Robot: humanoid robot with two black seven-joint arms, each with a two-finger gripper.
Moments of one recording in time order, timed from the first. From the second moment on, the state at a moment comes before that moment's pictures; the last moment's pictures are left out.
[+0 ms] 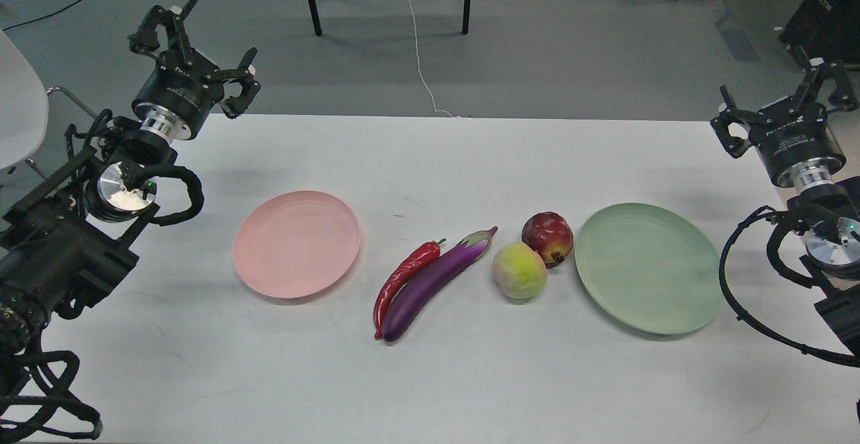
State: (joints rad) left arm -0.77 0.35 -0.86 -0.69 -0.12 -0.42 -0.24; right arm 0.61 -0.45 0.97 0.62 0.11 0.49 0.28
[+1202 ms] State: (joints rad) left arm -0.78 0.40 -0.86 -0.71 -0.11 -0.42 -0.24; right arm 1.66 -0.47 -0.50 0.84 -0.44 0.49 0.27
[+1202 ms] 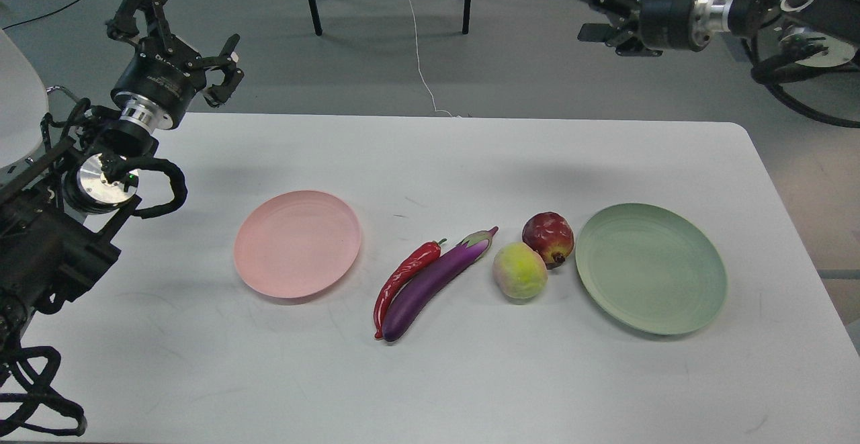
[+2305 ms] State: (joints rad) left arm -0.78 0.45 -0.84 -0.77 -0.10 -0.42 -0.25; right arm 1.51 -0.21 -0.89 0.83 -0.59 0.49 0.28
